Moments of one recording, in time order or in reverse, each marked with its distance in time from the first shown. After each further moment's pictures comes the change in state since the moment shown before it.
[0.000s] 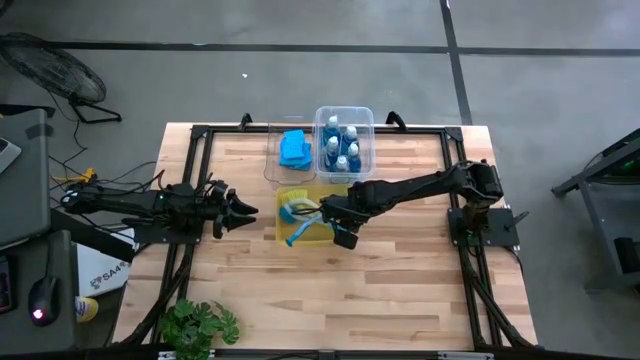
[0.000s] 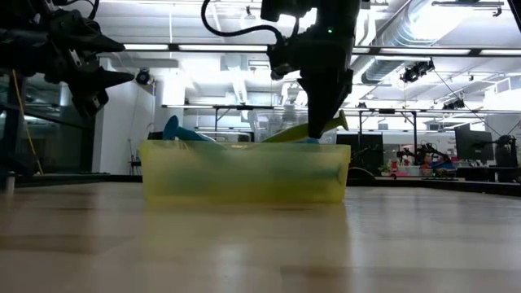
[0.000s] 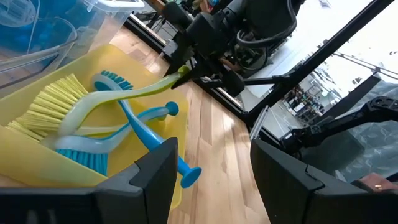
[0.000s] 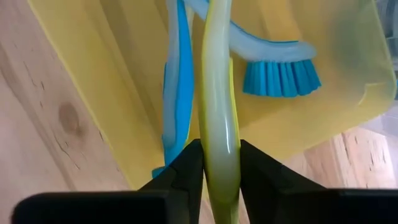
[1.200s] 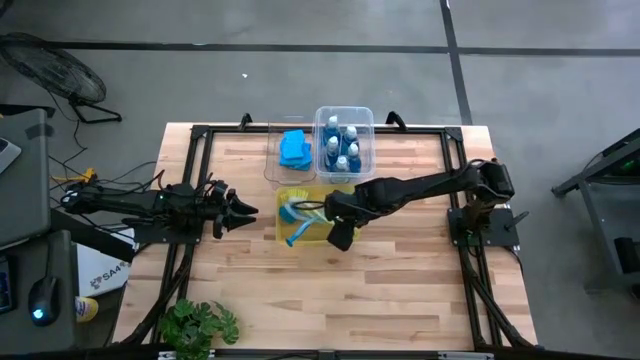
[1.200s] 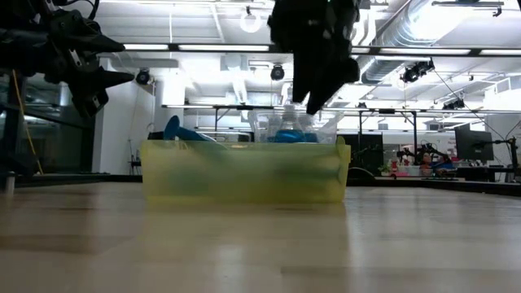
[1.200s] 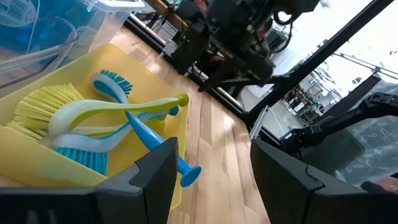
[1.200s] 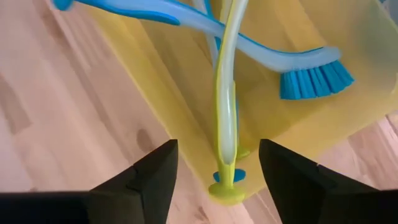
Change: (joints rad) left arm 0.000 0.000 0.000 0.000 0.001 0.000; right arm 0.022 -0.071 0.002 0.073 -0.083 0.215
